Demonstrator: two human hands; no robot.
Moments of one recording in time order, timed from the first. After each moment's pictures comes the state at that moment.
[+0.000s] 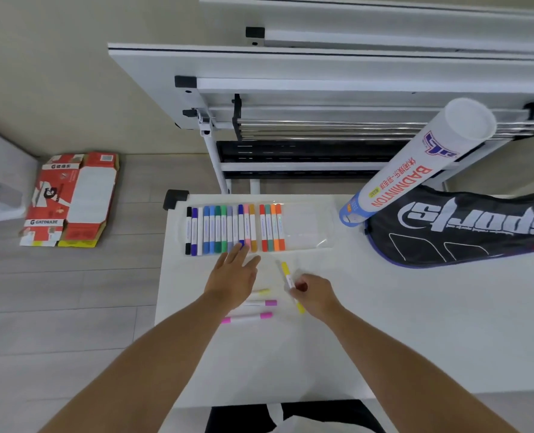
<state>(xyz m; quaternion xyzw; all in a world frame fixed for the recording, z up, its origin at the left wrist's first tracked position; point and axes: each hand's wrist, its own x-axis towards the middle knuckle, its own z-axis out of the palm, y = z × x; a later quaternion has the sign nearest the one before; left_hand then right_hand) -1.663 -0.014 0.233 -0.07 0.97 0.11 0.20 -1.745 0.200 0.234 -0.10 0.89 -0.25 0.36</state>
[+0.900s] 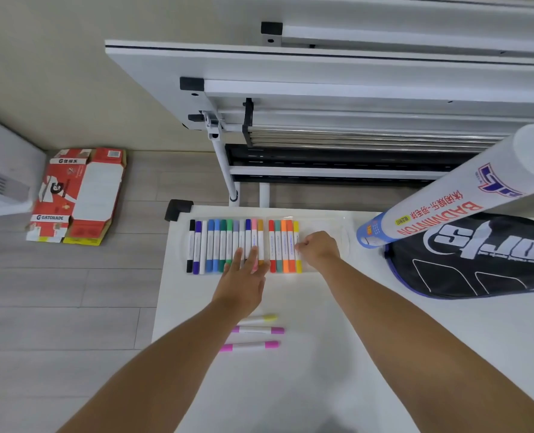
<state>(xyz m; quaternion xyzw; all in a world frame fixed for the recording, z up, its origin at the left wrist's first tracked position) -1.706 -0.024 0.215 -0.10 0.96 0.13 0.24 -1.879 0.107 0.217 0.00 0.91 -0.19 0.36</state>
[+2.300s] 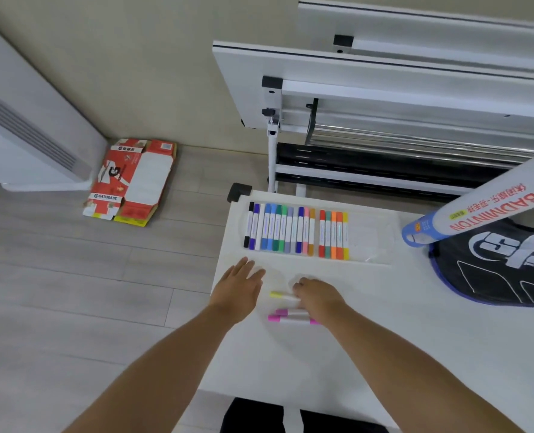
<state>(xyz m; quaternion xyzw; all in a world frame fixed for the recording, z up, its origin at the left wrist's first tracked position) -1.570 -0.079 0.237 -0.17 0.96 0.19 0.14 -1.715 0.095 0.221 -0.48 0.81 0.07 0.33</state>
